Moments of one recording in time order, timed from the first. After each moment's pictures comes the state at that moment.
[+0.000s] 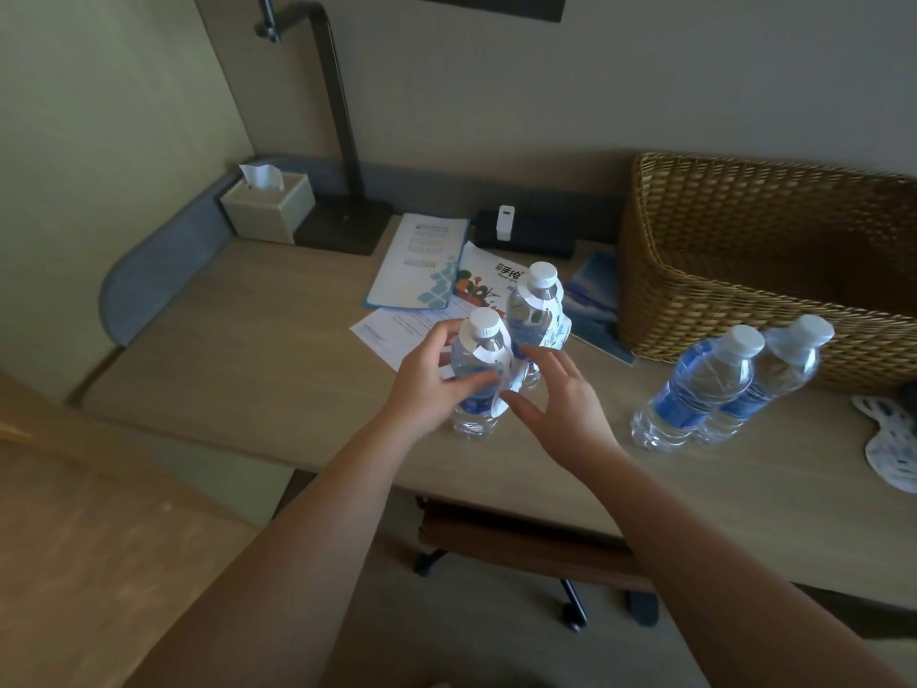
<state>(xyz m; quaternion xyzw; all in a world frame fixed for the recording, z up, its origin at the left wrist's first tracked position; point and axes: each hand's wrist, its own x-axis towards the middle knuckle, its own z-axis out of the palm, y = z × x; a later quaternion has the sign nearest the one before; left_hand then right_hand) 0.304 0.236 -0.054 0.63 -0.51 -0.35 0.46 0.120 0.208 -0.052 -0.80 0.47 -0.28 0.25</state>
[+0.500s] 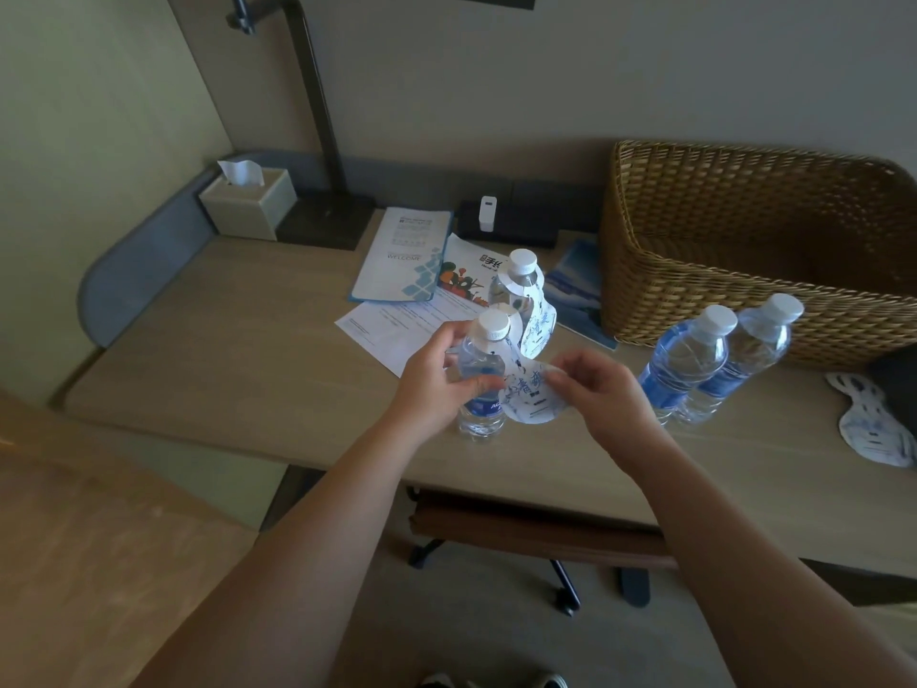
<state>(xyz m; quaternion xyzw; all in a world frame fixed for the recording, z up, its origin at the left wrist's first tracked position) 0.278 0.246 -0.047 0.61 -0.53 -0.37 0.46 0.071 0.213 -0.036 -0.64 0.47 -0.36 0.49</state>
